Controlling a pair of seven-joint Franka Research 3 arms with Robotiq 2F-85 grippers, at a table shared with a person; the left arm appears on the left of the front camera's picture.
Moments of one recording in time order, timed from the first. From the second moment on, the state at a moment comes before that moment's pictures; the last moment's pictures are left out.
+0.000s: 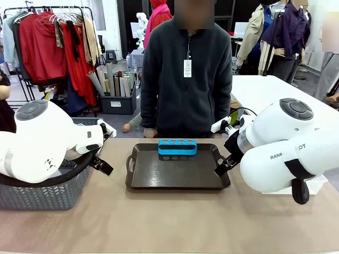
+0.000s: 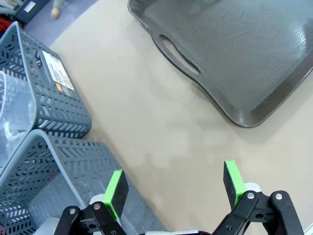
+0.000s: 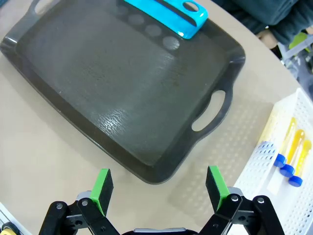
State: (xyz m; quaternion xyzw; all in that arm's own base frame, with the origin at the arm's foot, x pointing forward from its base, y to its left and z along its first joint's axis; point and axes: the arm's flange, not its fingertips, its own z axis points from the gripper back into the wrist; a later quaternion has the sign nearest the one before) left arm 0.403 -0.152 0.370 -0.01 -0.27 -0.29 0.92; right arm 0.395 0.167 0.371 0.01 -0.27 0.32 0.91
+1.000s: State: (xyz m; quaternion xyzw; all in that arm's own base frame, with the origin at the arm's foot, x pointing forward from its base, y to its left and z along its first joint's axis) left arm 0.403 -0.152 0.370 -0.01 -0.27 -0.29 0.92; right arm 0.395 0.167 0.371 0.01 -0.27 0.32 0.91
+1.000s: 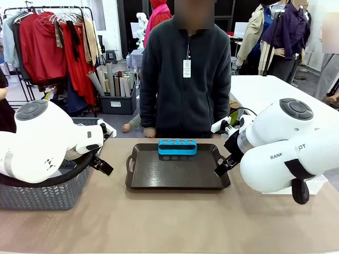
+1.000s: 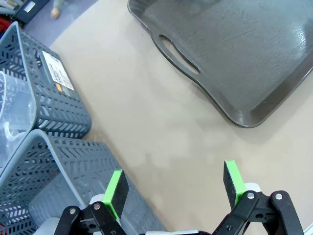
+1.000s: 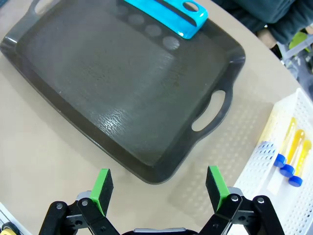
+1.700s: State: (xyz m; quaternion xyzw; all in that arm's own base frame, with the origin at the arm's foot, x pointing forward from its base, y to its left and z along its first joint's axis) left arm 0.390 -0.174 0.387 -0.06 -0.23 -0.32 0.92; right arm 0.395 0.160 0.377 -0.03 -0.27 0.34 0.90
